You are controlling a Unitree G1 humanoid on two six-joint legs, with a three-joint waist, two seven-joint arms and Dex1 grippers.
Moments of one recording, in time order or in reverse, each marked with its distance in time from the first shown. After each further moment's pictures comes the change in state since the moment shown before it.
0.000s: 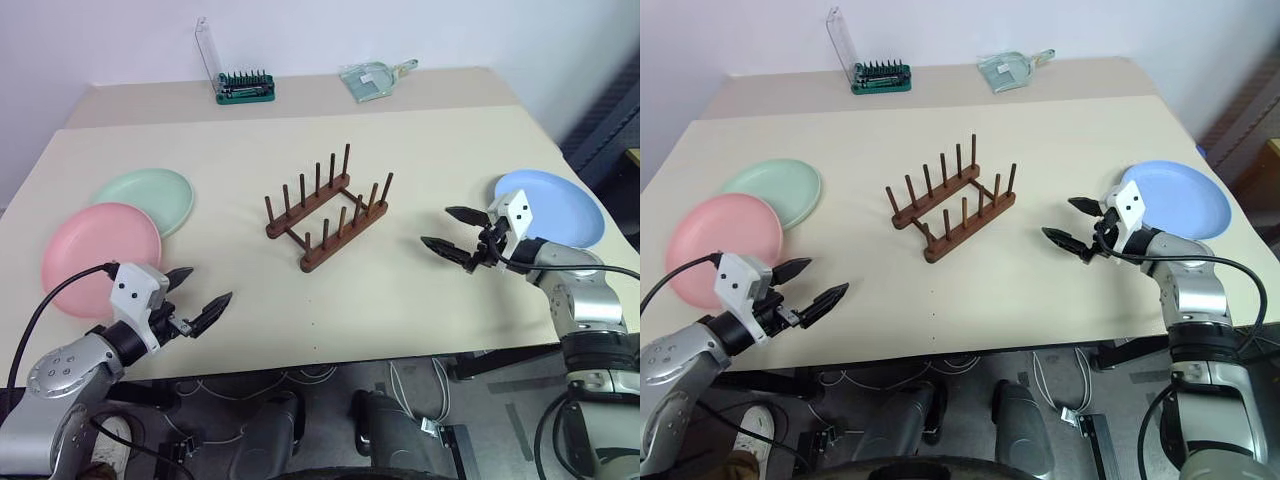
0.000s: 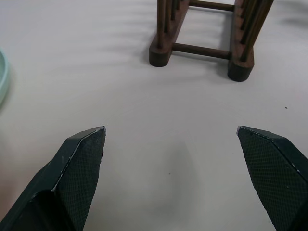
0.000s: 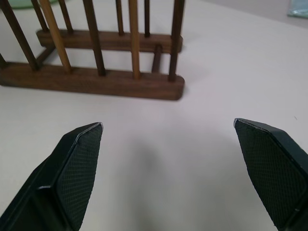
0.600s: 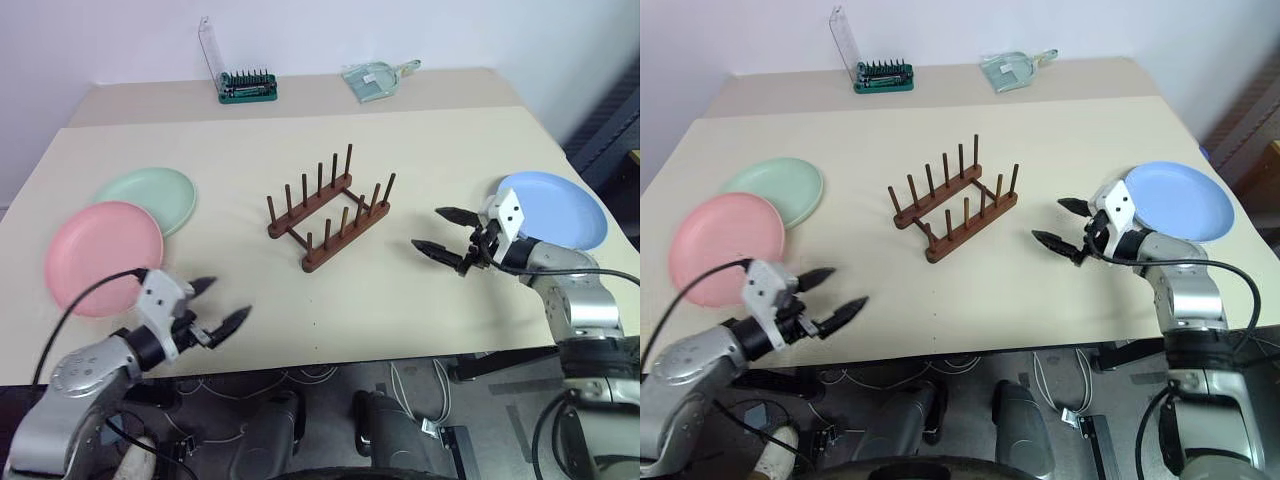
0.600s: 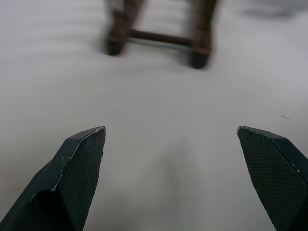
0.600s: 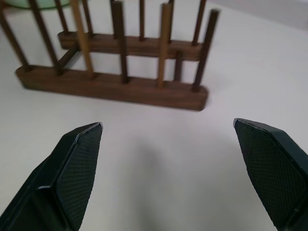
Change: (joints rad) left arm -0.072 0.011 -0.214 0.012 0.051 0.009 -0.041; right arm 0.130 0.001 -0.003 -0.246 0.014 0.117 -0.040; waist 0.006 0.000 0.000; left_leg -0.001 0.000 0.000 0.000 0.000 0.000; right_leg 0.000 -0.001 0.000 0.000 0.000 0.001
